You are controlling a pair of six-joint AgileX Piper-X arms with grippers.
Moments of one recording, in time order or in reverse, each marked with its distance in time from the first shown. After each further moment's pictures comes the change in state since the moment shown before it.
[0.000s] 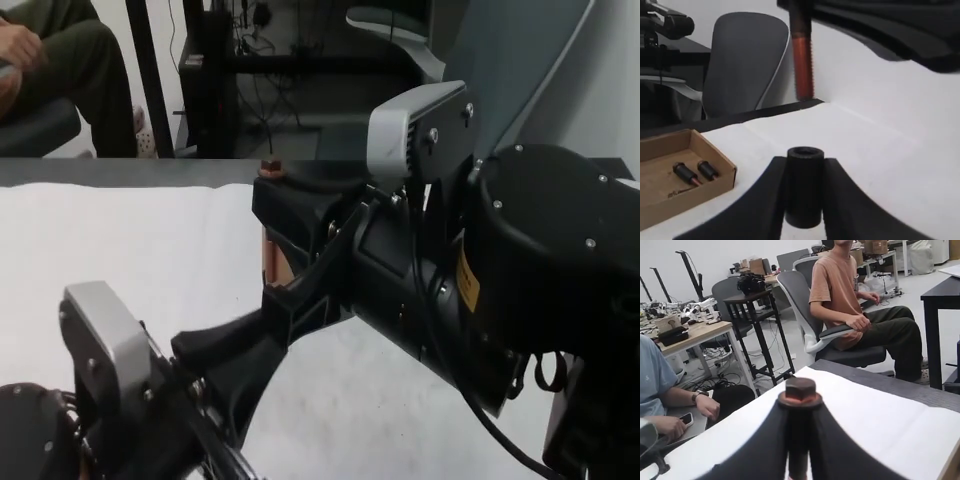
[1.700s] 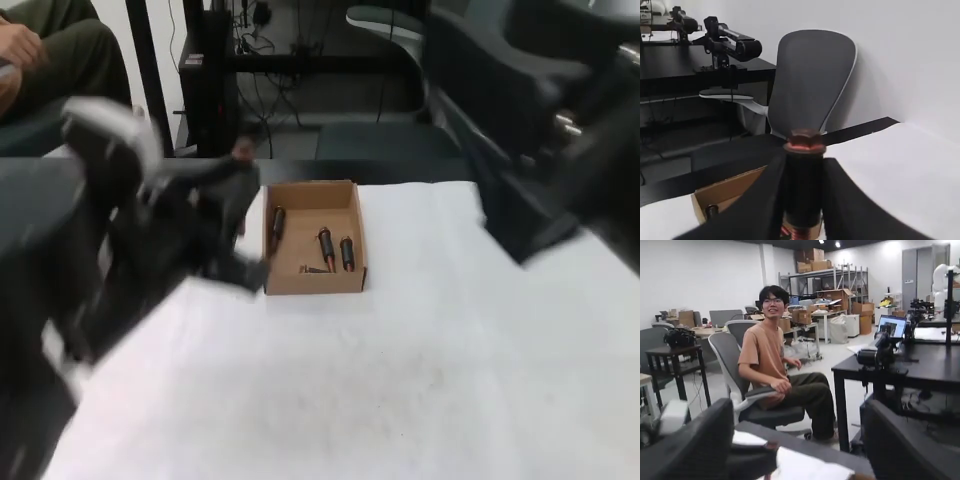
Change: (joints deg) left arm 16.8 16.8 -20.0 7.9 6.4 4.9; right arm 3.9 -28.1 1.1 16.9 19.5 -12.8
